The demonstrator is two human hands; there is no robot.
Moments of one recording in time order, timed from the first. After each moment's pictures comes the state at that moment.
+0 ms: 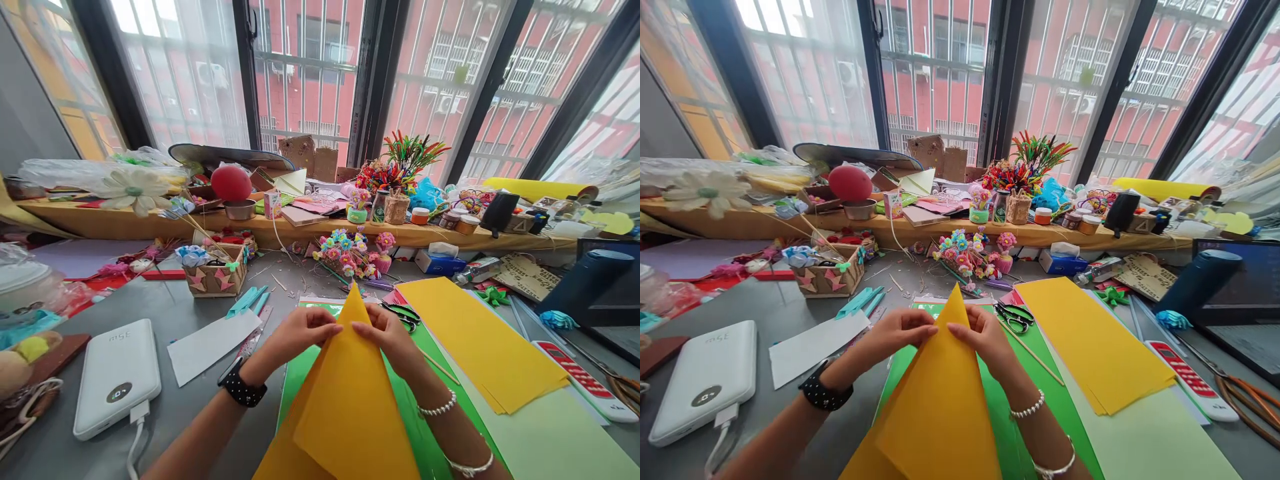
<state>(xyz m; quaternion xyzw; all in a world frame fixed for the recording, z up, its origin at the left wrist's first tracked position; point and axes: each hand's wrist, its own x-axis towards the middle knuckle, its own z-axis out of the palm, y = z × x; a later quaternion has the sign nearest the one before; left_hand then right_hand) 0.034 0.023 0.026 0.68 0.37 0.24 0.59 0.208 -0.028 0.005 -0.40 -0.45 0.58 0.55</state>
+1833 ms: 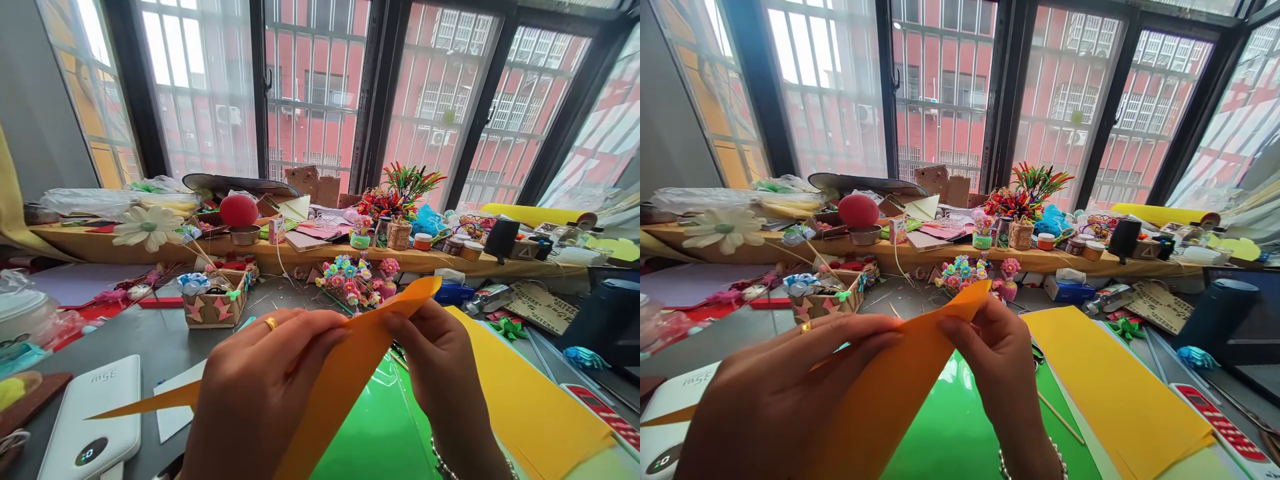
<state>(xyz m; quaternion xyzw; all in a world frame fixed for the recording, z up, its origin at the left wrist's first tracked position) 0.015 -0.048 0.121 0.78 0.34 0.53 -0.04 0.175 -0.051 0.097 -0.30 -0.49 0.37 0.73</state>
